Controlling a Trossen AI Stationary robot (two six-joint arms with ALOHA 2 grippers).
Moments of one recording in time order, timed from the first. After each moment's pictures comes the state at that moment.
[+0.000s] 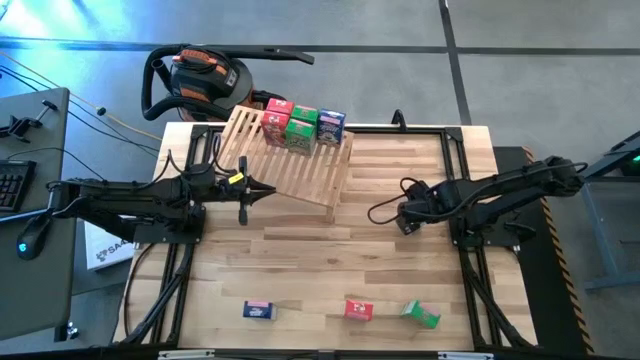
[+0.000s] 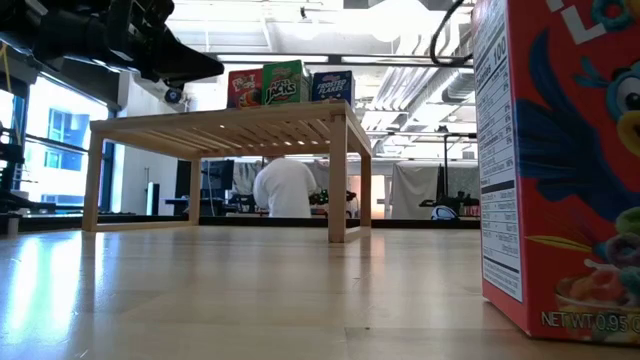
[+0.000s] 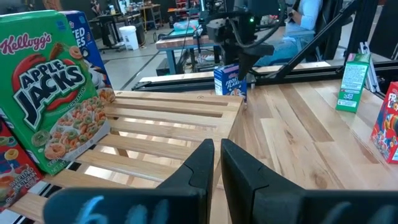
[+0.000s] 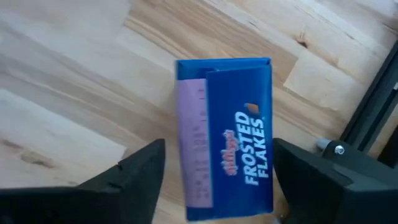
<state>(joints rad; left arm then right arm) 0.16 0.72 0.32 0.26 0.04 0.15 0.16 1.20 0.87 -1.21 0.24 1.23</state>
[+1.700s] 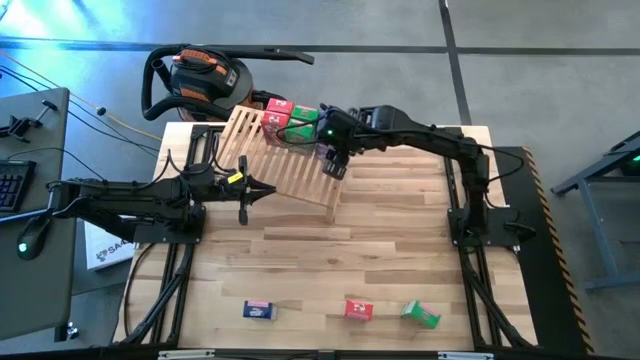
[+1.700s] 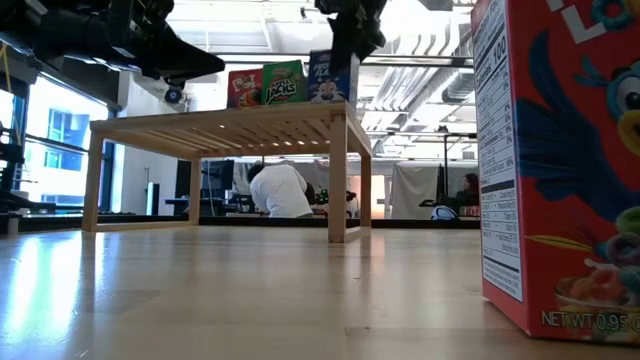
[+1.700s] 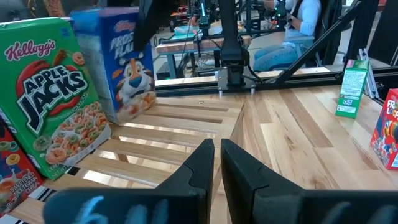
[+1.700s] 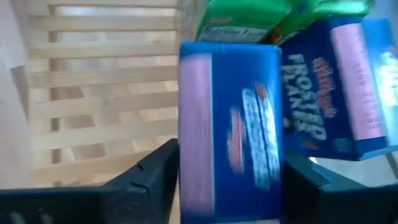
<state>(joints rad) 0.16 0.72 0.32 0.28 0.04 0.14 -0.22 1.95 2.18 -1.27 0.27 0.05</state>
